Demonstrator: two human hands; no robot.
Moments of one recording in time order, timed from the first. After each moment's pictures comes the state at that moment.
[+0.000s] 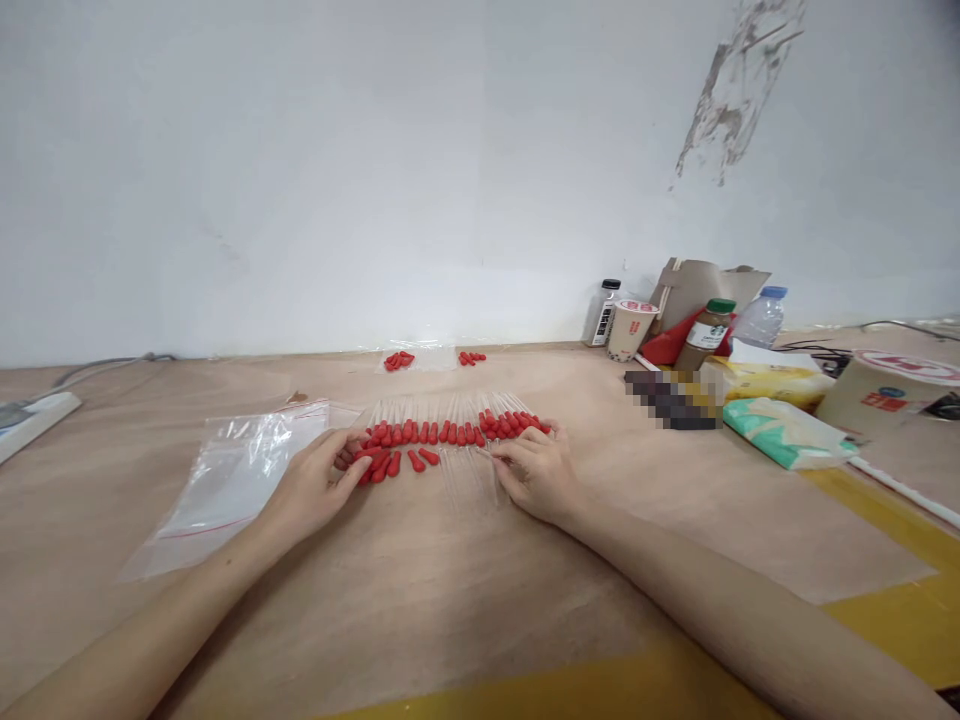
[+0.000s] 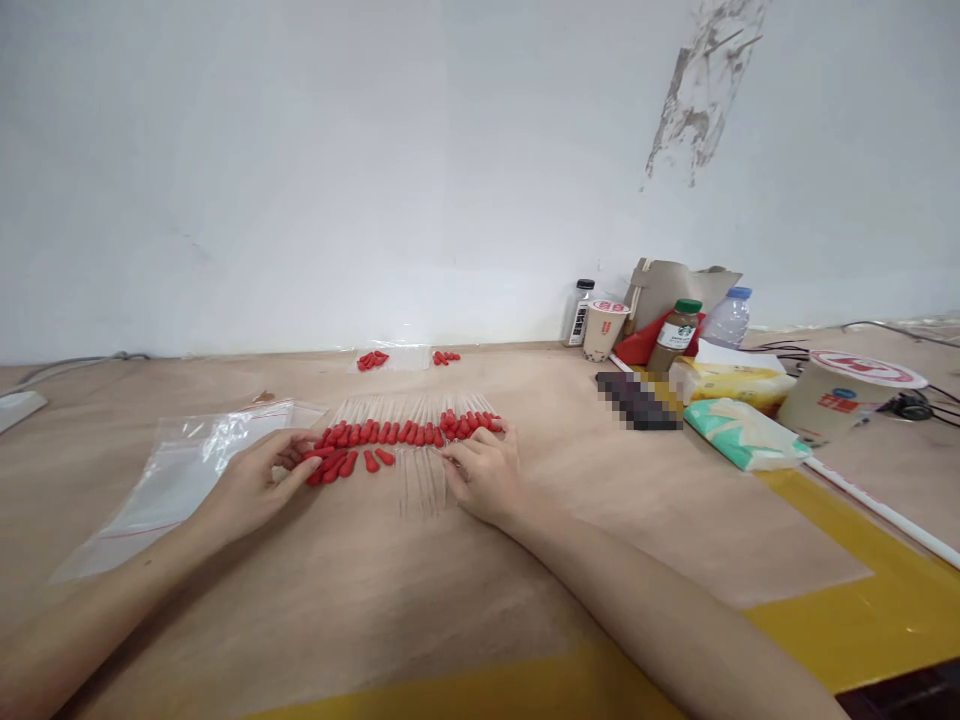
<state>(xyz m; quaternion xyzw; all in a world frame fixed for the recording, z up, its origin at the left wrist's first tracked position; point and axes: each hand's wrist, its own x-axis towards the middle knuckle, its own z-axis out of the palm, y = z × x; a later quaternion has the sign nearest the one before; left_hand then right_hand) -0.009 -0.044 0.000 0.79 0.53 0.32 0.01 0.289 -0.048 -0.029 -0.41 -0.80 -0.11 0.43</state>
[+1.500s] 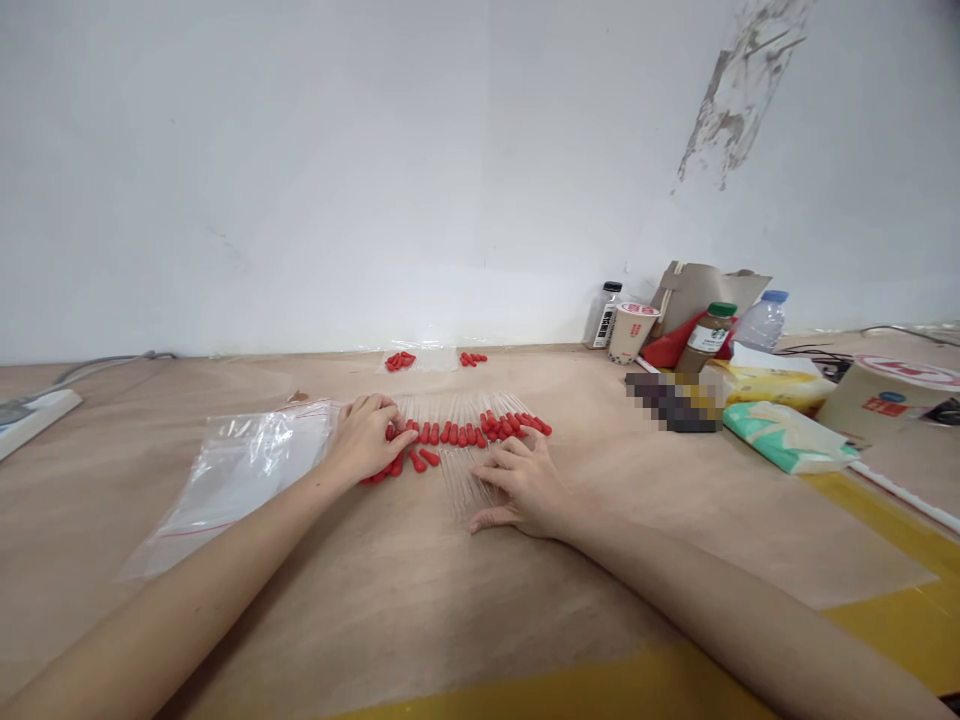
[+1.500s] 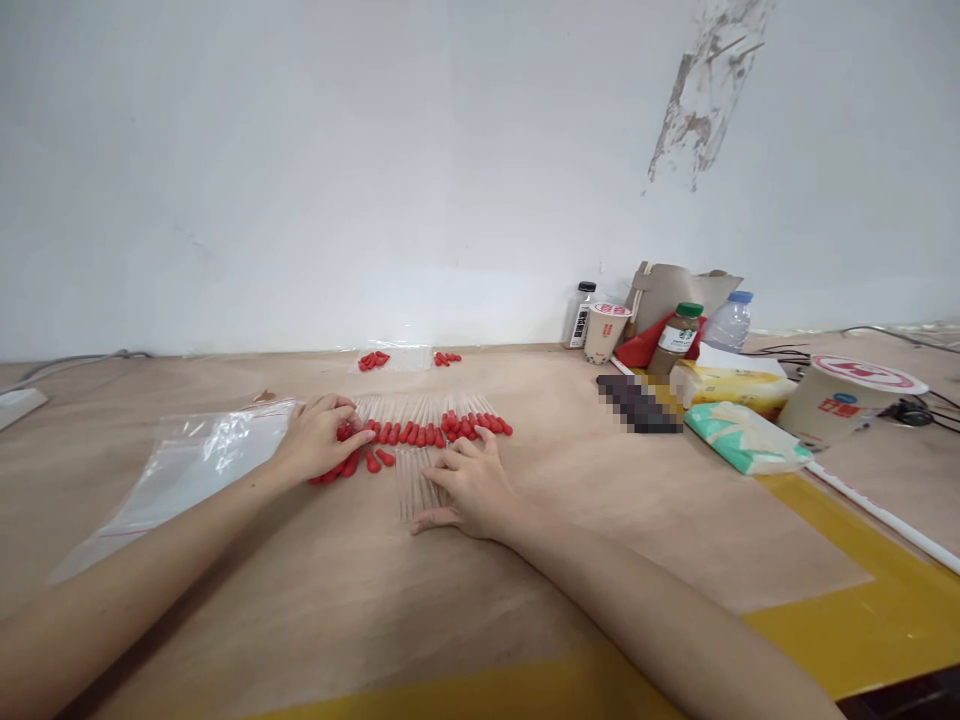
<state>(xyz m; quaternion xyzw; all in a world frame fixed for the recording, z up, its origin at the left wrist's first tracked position) 0.031 0.010 0.007 0.80 0.55 0.23 -0.10 0.286 -0.046 -0.033 -0.33 -0.89 -0.11 0.30</state>
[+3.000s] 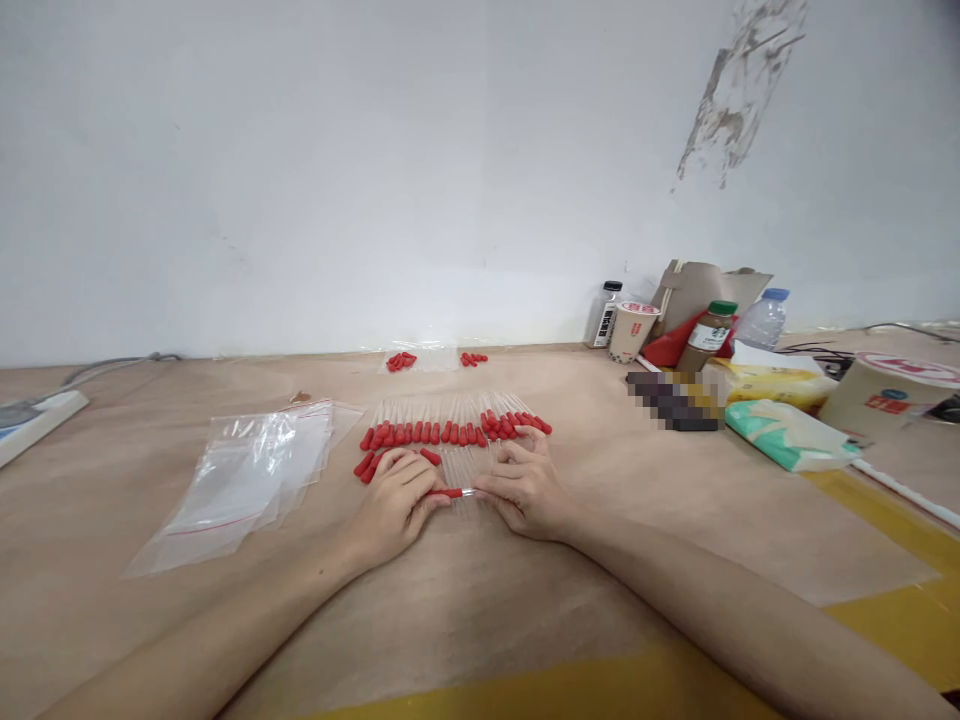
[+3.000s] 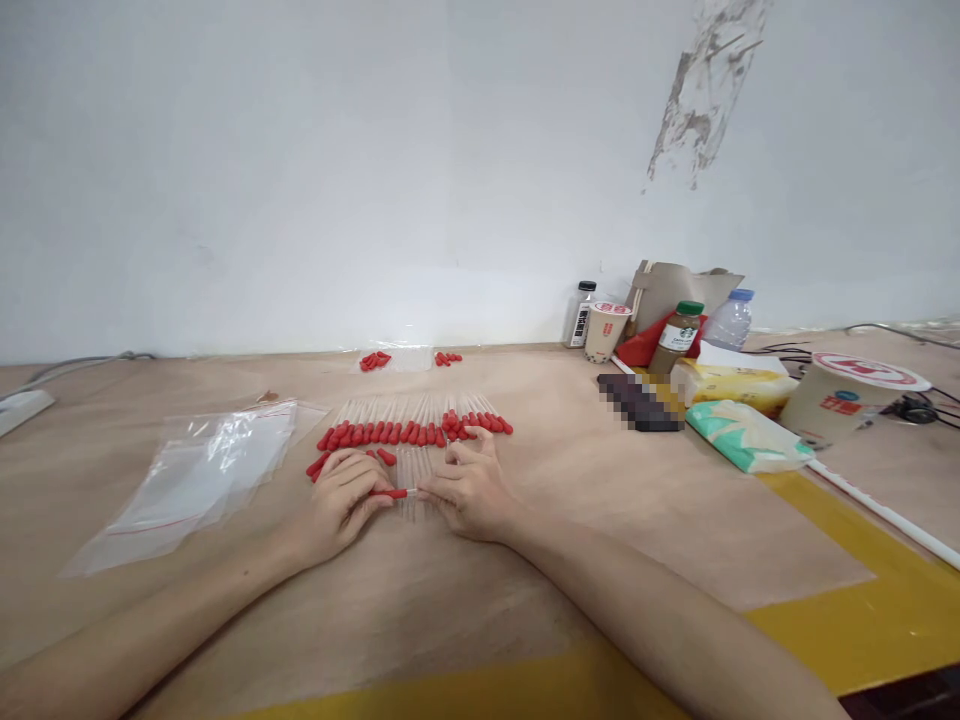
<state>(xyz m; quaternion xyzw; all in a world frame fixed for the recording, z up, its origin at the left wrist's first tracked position) 0.059 -0.058 -0.021 0.89 0.33 0.30 -0.03 0.281 -0.052 -0.033 -0.27 -0.87 -0.13 0.40</state>
